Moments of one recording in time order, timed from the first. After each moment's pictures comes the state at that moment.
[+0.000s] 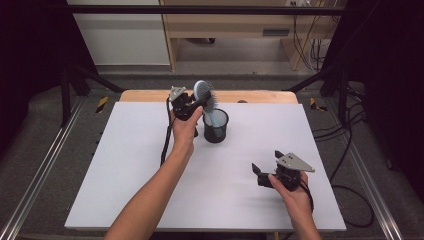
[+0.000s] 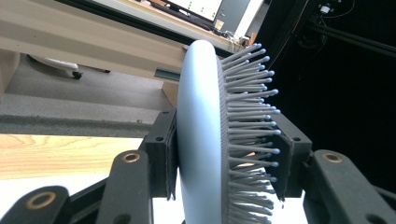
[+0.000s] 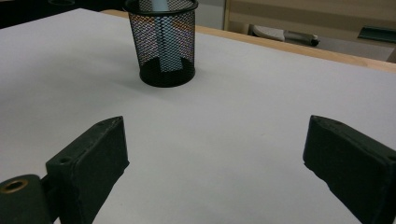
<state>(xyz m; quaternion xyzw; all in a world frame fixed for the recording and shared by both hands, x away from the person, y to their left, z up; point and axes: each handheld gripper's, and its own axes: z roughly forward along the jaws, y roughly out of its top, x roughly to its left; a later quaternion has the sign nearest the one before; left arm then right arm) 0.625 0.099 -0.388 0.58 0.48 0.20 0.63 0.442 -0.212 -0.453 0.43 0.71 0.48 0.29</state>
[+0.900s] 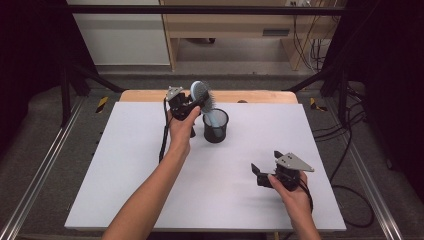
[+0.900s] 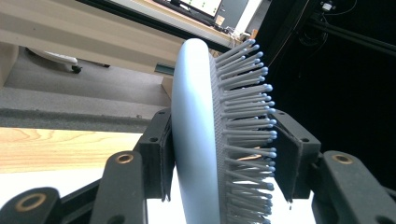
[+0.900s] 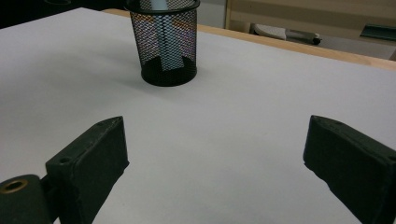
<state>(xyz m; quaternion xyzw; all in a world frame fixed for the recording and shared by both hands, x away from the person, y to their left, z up) 0.627 0.108 -0.389 0.58 0.48 0.19 0.63 0.443 -0.211 -0.453 0.43 0.71 0.48 0.29</state>
